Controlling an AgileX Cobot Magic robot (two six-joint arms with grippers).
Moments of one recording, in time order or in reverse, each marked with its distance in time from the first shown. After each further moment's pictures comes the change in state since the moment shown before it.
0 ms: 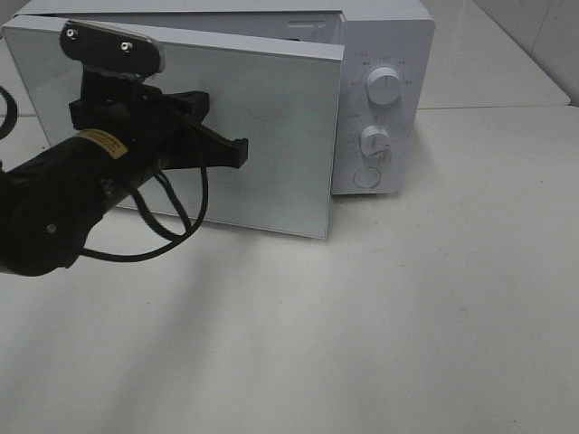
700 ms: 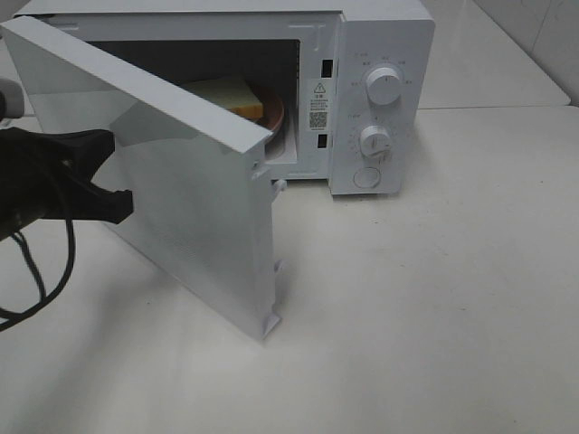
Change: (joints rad) left arm 0.210 -0.248 0.355 0.325 -0.032 -0.186; right arm 0.000 0.000 0.000 0.000 0.000 0.000
